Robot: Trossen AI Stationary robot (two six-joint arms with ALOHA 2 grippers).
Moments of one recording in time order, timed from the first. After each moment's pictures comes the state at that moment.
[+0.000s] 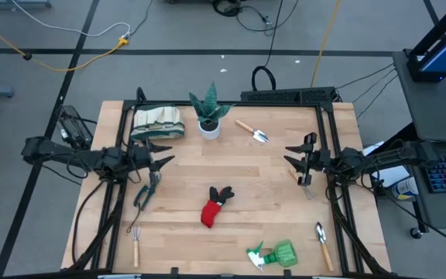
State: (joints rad) left arm -0.16 0.41 0.12 0.27 -0.46 0.13; right arm 0.12 0.51 0.02 0.83 0.27 -0.19
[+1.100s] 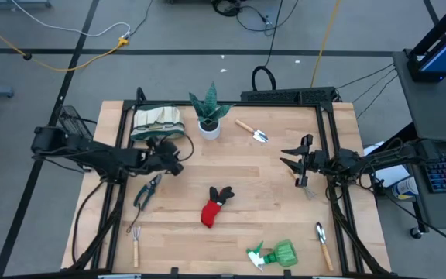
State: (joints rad) left arm 0.01 1.22 0.36 -0.09 -0.70 -0.42; right arm 0.12 0.57 0.02 0.83 0.26 -0.17
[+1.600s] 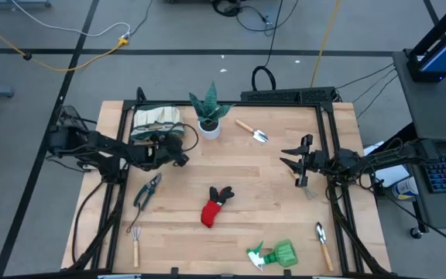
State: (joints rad) left arm 0.17 1.42 0.36 0.18 -0.72 -0.31; right arm 0.12 0.57 0.02 0.83 0.26 -0.16
